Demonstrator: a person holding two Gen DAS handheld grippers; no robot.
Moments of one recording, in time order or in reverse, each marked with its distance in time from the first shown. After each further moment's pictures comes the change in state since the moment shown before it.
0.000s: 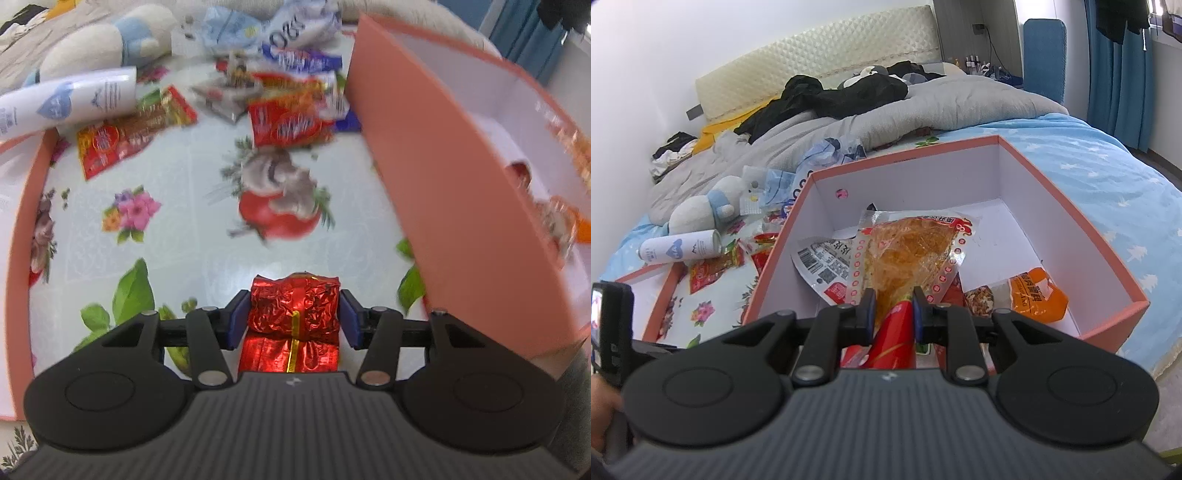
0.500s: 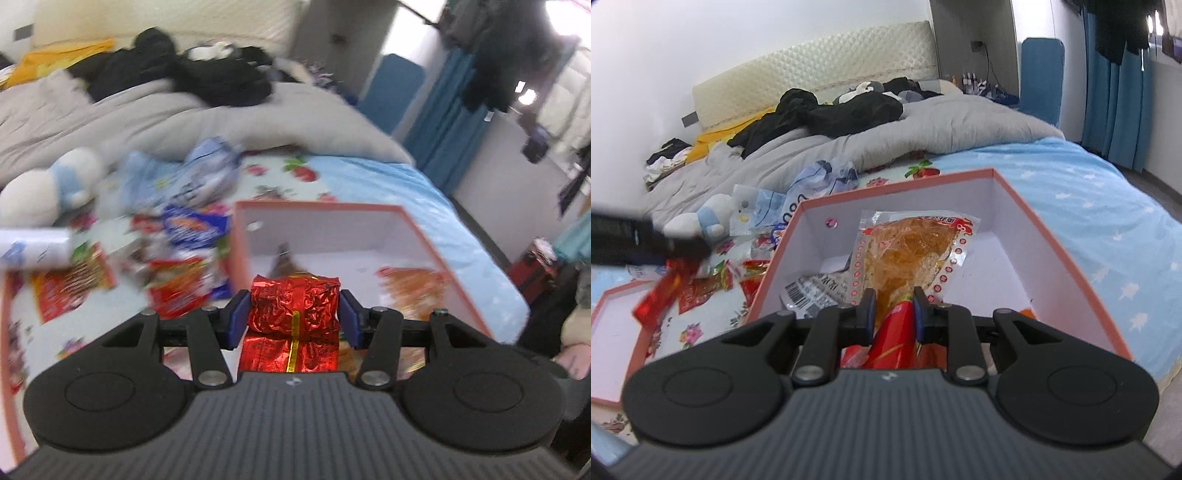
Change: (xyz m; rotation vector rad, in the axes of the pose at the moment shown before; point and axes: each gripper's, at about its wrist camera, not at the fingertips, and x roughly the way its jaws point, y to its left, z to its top) left arm -0.121 -0.080 0.096 0.027 -0.265 -0.231; right arm 0.003 -0.004 0.030 -0.034 -0.052 -0.036
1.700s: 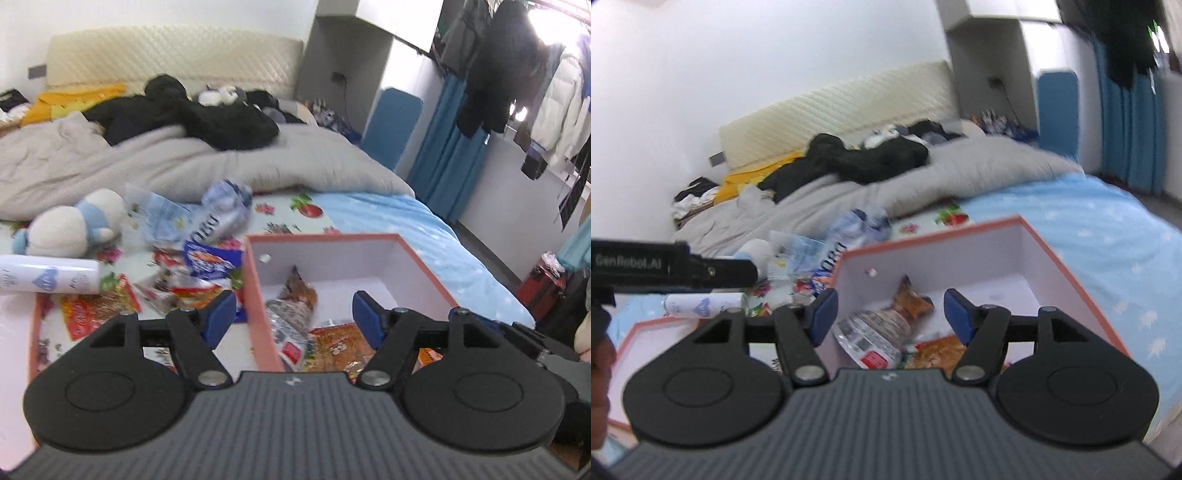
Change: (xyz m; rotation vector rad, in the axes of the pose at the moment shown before) left arm -0.070 -0.005 -0.021 0.030 -0.150 0.070; right arm -0.040 0.032 0.015 -0.007 -0.158 0.101
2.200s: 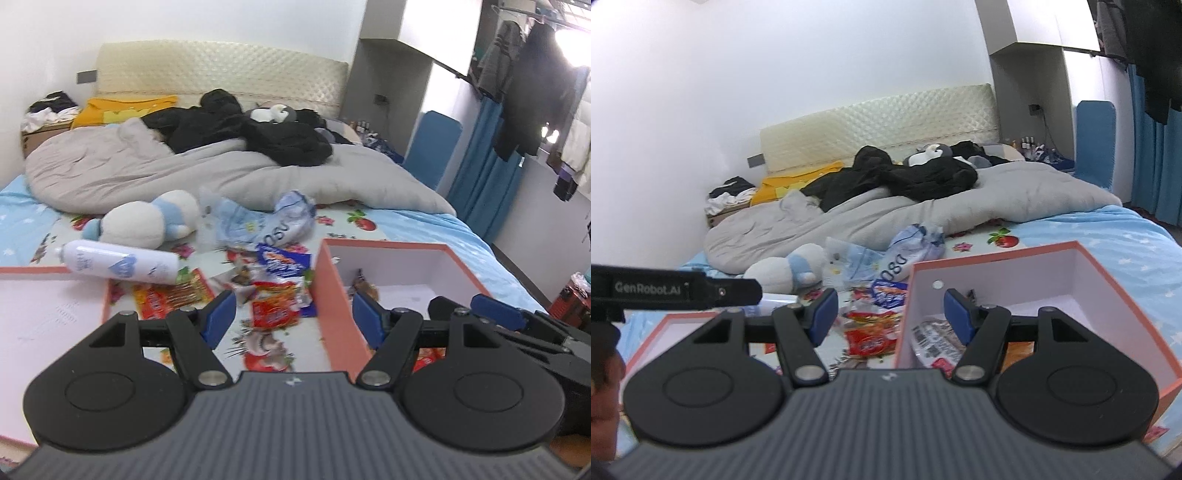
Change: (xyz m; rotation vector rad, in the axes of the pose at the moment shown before) left arm -0.069 0.069 -0.036 -0.059 -0.060 0.119; right arm -0.014 0.074 -0.009 -0.057 -0.039 0.081
